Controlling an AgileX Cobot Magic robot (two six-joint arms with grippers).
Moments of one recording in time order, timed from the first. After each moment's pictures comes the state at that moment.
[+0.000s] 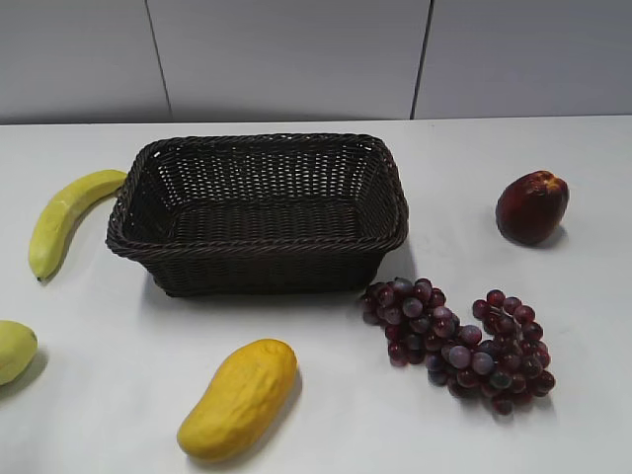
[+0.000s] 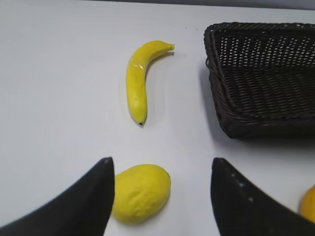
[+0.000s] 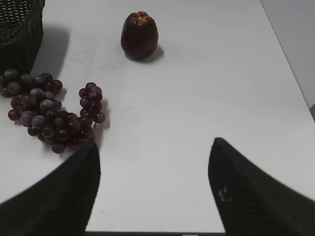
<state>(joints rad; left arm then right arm) -0.02 0.59 -0.54 -0.19 0.70 0.14 0.08 -0.01 -0.50 0.04 1.05 -0.01</state>
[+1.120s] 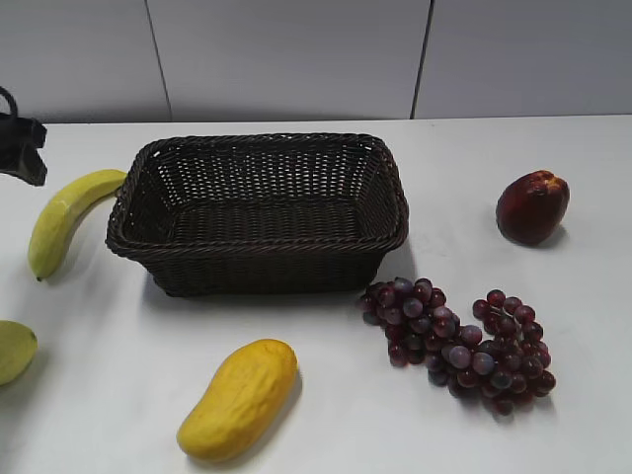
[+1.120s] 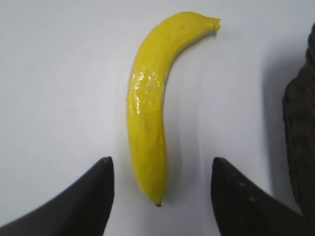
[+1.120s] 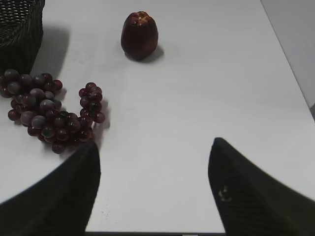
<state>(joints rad) -0.02 1.73 -1.16 -0.15 0.65 0.17 0.08 -0.01 -0.50 0.04 1.05 -0.01</state>
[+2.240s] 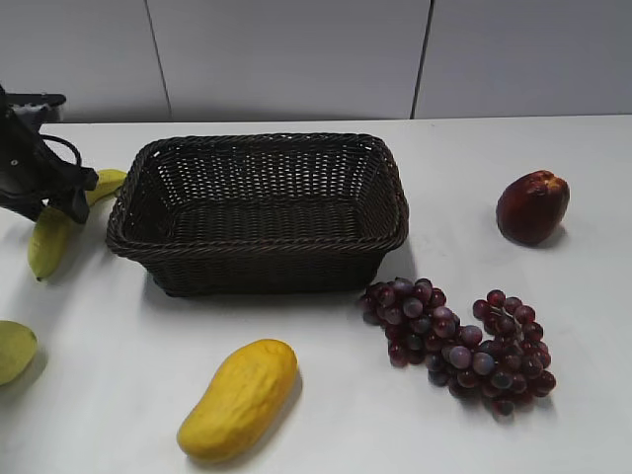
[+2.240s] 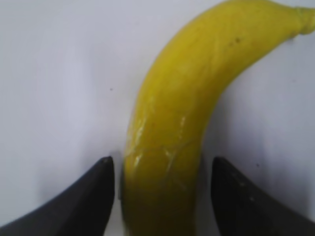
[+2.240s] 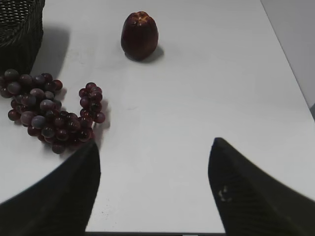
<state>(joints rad) -0.02 2.14 -1.44 -0.10 0.68 0.19 0.08 -0.01 -0.50 0.04 1.05 -0.01</state>
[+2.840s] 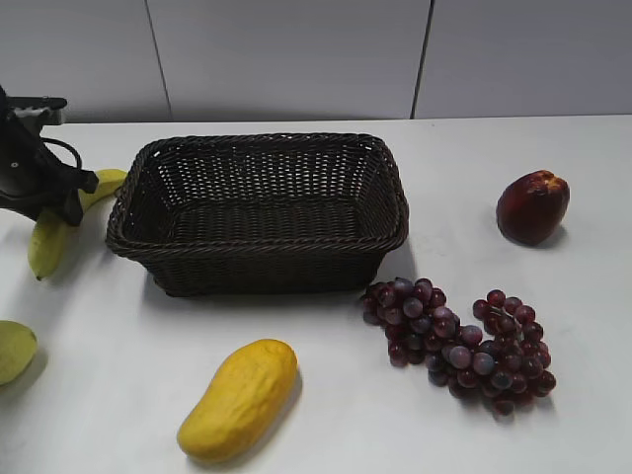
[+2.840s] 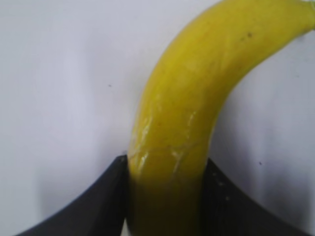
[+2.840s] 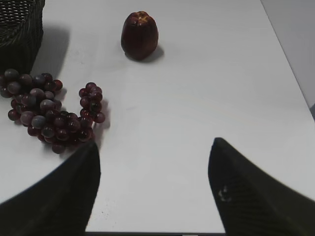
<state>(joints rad) -0.02 2.14 -1.44 -0.09 0.69 0.19 0.08 -0.01 -0.50 0.04 1.05 -0.01</state>
